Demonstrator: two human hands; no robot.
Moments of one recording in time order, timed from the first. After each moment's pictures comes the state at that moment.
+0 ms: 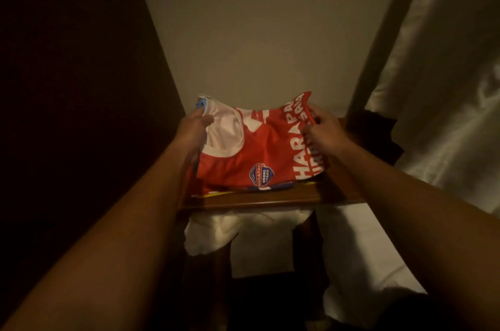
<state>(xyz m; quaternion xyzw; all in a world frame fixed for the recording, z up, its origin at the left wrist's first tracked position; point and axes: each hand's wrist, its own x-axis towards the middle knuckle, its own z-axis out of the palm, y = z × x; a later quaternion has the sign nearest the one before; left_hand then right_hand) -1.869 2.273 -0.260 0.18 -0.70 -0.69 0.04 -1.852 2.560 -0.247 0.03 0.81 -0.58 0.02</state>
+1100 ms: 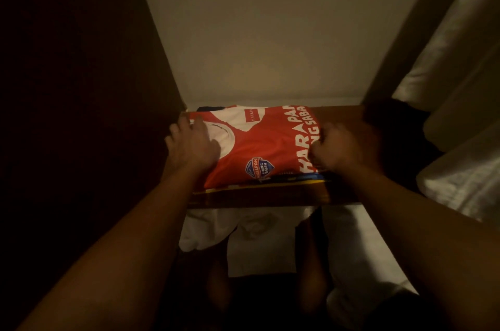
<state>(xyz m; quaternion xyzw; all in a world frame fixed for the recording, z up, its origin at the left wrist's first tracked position) -1.877 2.271 -0.338 0.17 -0.98 -0.08 0.07 -1.892 2.569 -0.338 0.07 0.97 -0.24 0.04</state>
